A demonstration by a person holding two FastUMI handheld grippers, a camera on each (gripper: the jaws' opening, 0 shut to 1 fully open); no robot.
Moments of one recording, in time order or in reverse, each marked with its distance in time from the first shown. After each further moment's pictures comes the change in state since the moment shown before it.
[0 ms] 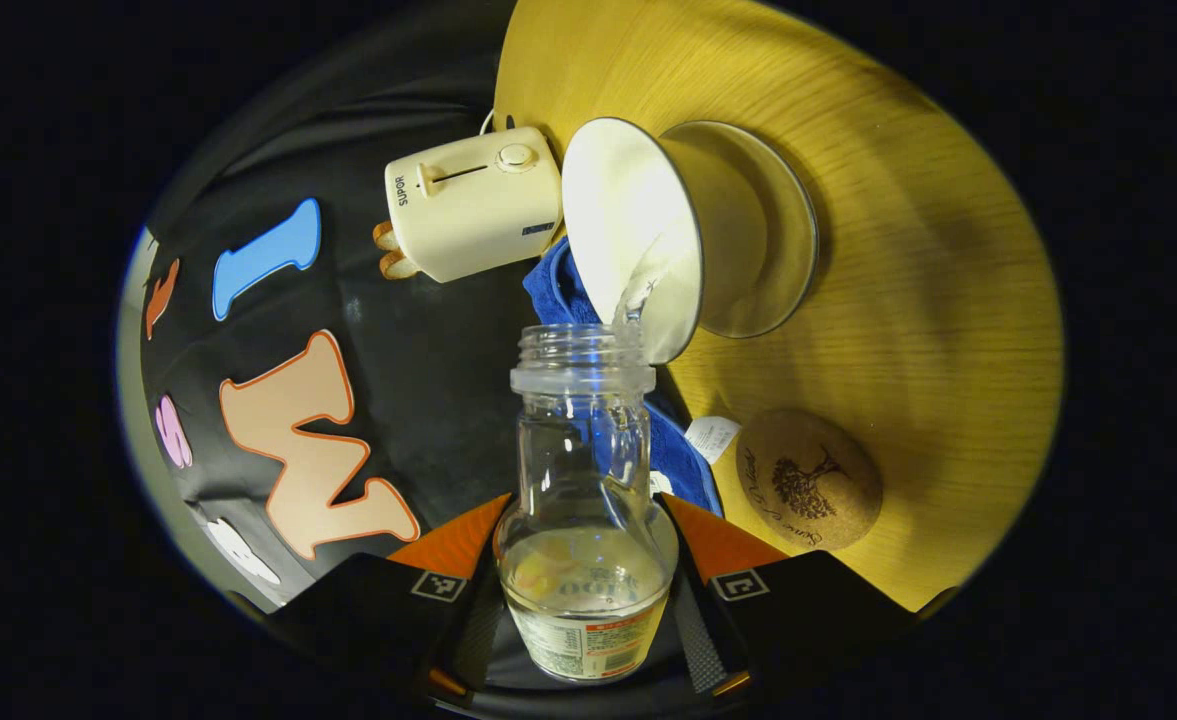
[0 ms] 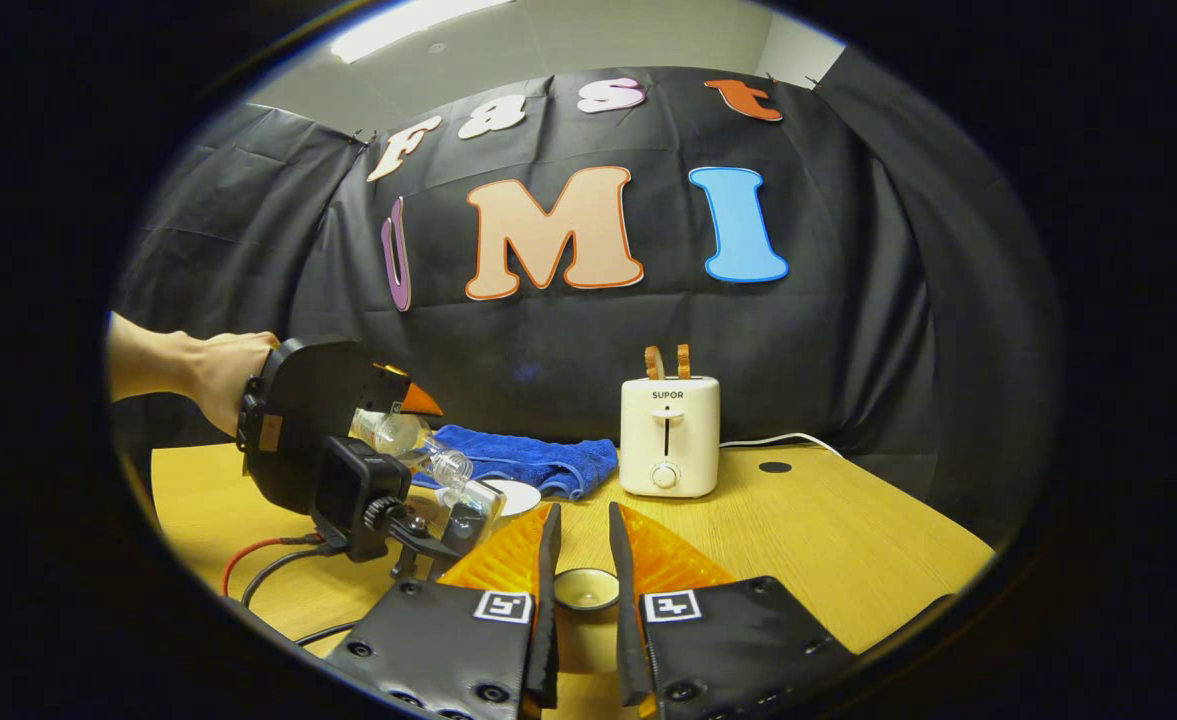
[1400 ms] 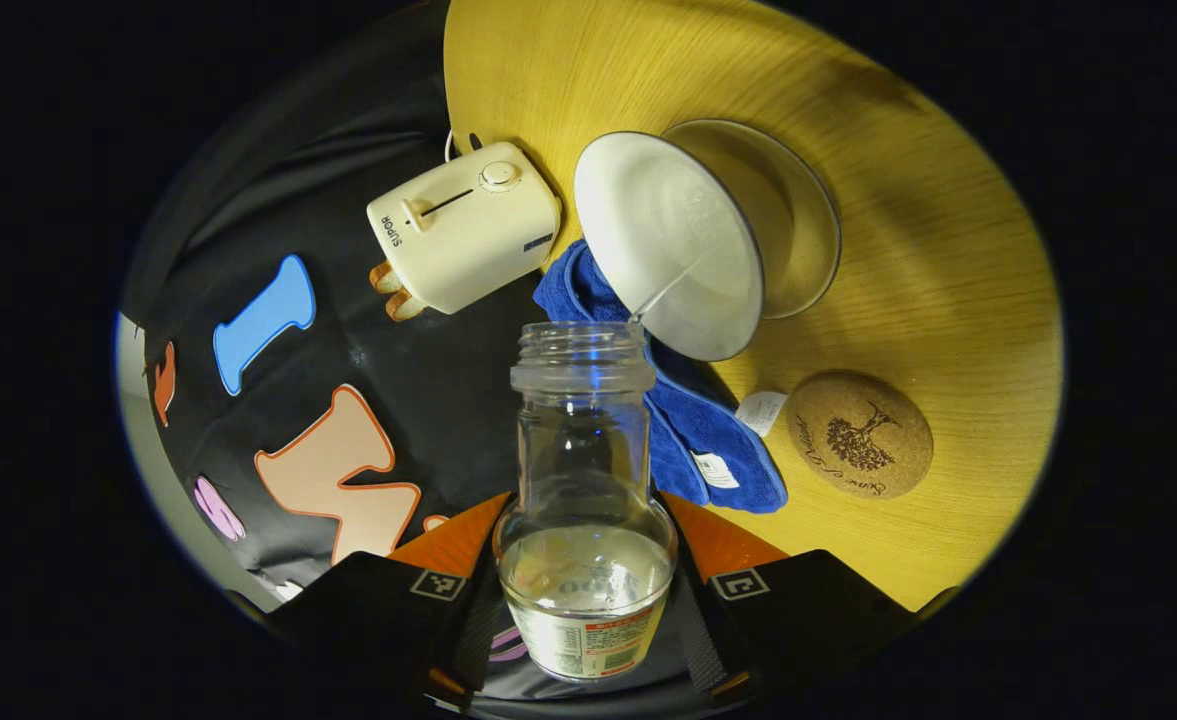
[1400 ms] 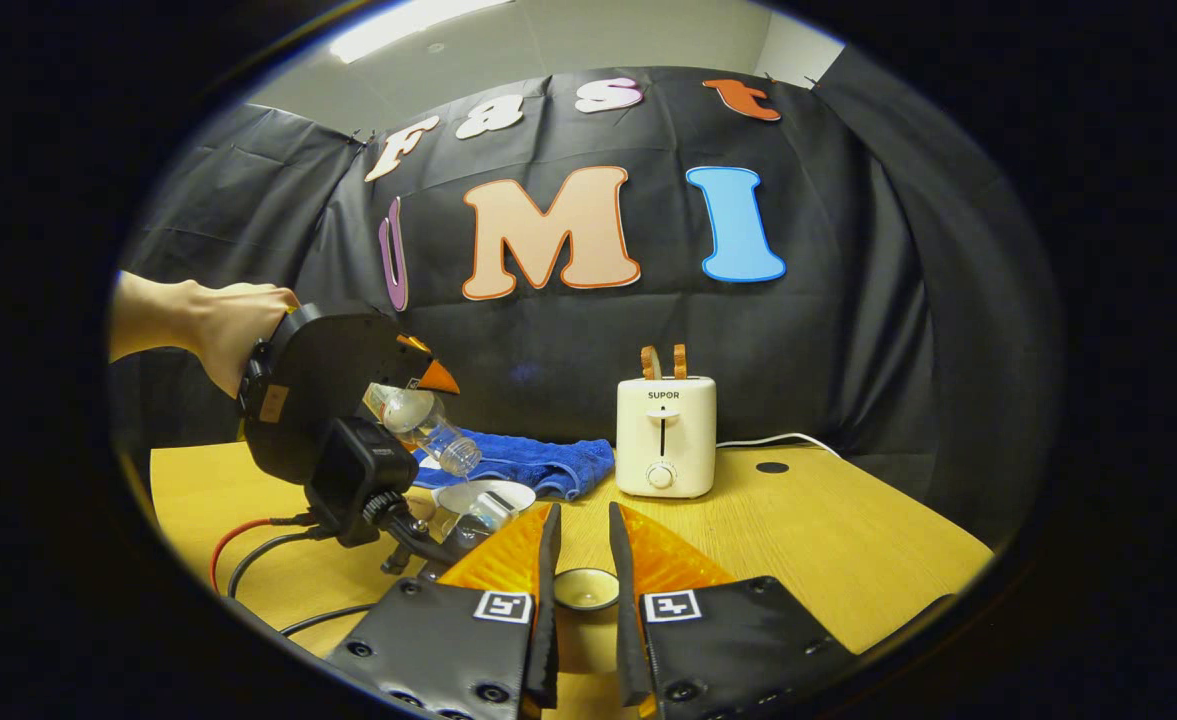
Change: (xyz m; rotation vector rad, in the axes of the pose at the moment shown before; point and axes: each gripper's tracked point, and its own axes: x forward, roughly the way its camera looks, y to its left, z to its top) left arm -0.003 0.041 0.007 0.200 0.012 0.034; right arm 0.001 -0.004 0.001 0.000 0.000 -0.005
